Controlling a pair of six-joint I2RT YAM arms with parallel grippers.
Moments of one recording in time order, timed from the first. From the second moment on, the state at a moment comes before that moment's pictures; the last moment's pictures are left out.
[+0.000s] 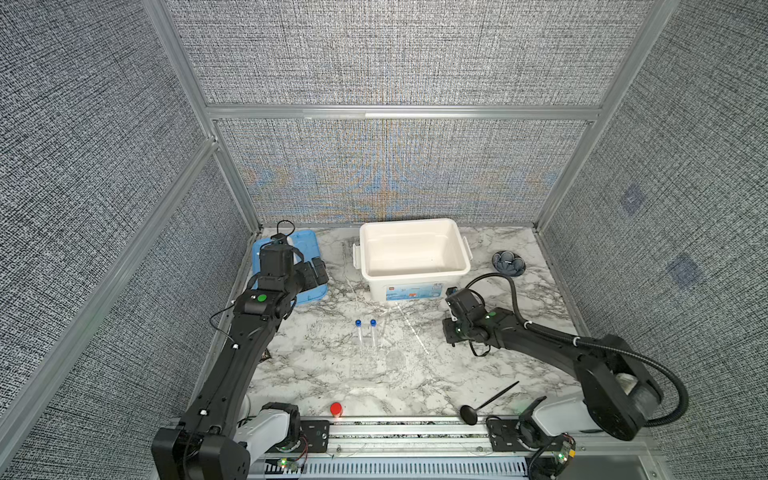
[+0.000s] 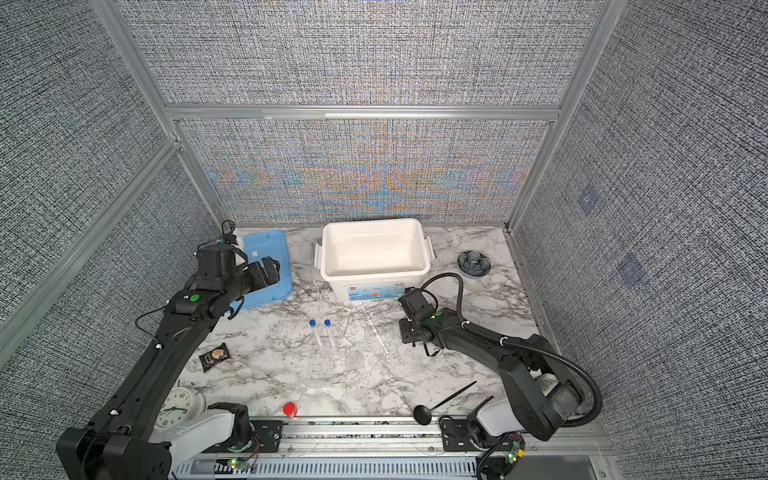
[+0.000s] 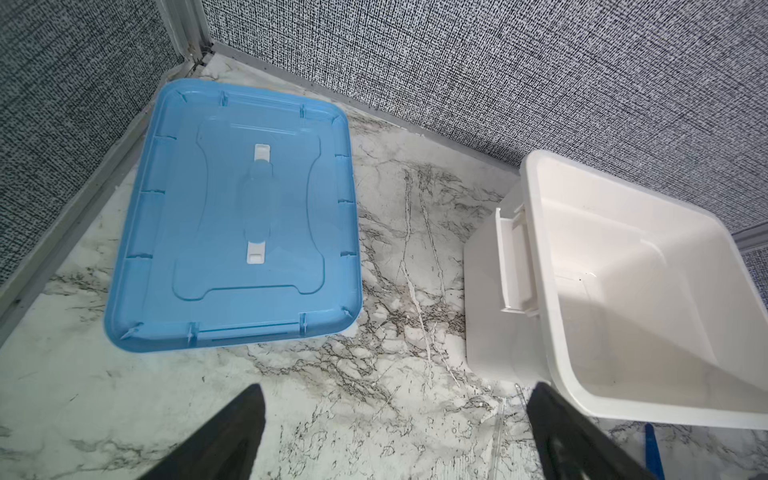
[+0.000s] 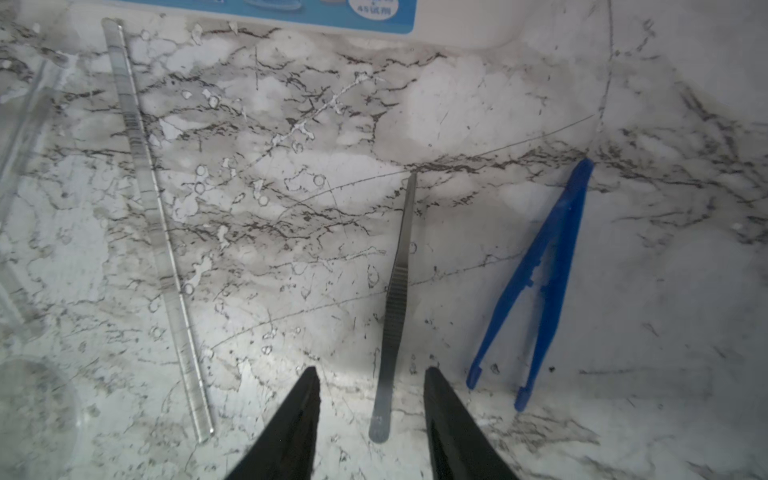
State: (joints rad) left arm -0.16 1.11 1.04 -0.57 0.00 -0.42; right arm 0.61 1.46 0.76 -0.40 0.14 0.36
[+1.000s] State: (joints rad) left arm -0.16 1.00 0.94 -0.60 0.01 -0.44; right arm 0.58 1.64 0.79 -0.20 0.20 0.34
